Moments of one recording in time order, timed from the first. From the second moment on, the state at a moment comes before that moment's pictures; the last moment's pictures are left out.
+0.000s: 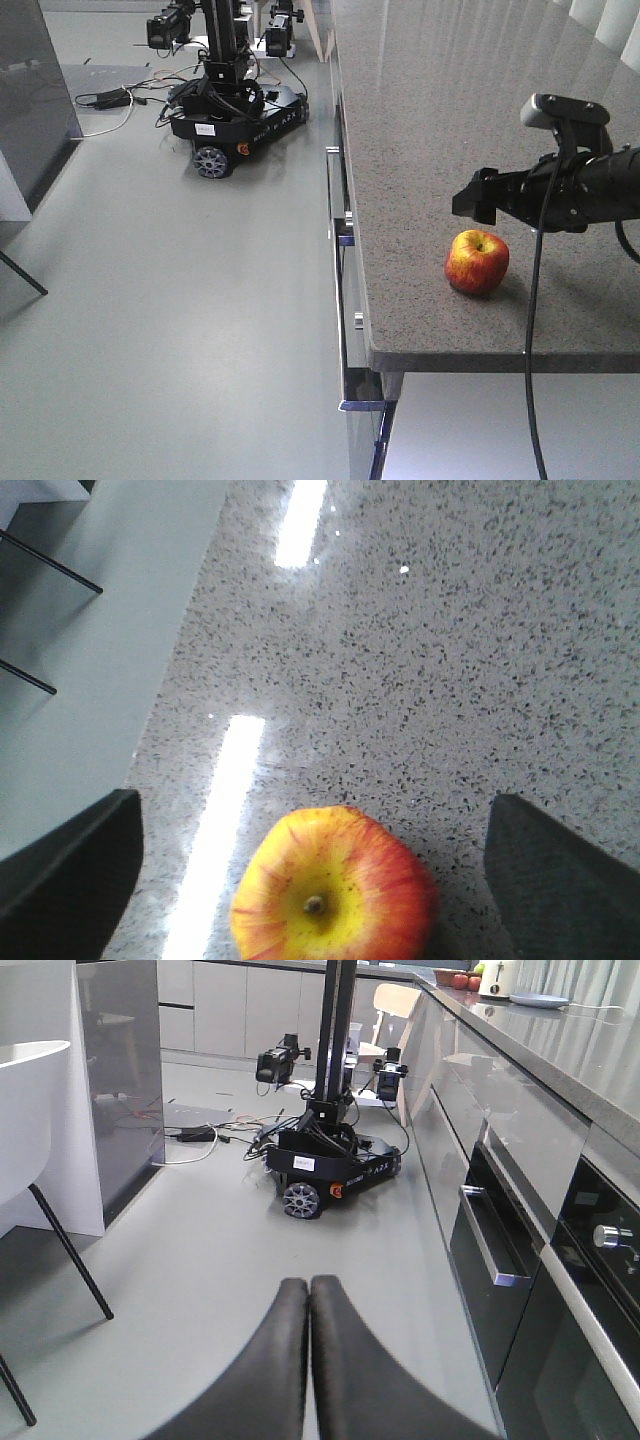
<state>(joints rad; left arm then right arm) 0.09 -0.01 0.02 0.05 0.22 -0.21 0.00 1.63 -1.17 0.61 0.53 -0.47</state>
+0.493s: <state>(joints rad) 0.09 -0.01 0.02 0.05 0.22 -0.21 0.00 1.73 -1.17 0.61 0.53 -0.47</state>
